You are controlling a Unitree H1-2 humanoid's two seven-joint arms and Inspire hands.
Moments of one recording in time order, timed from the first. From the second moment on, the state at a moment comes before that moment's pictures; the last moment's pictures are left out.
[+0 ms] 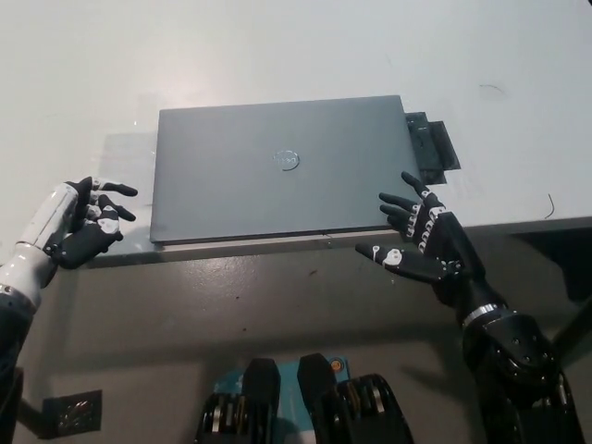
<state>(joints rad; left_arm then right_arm) -0.37 0.42 0.03 -0.16 0.09 0.43 -0.16 -0.39 0.03 -0.03 0.18 0.10 0.26 0.13</state>
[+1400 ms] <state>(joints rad) -0.35 0.42 0.06 -0.16 0.09 0.43 -0.16 -0.06 -0.10 -0.25 -0.25 0.27 0.38 0.14</state>
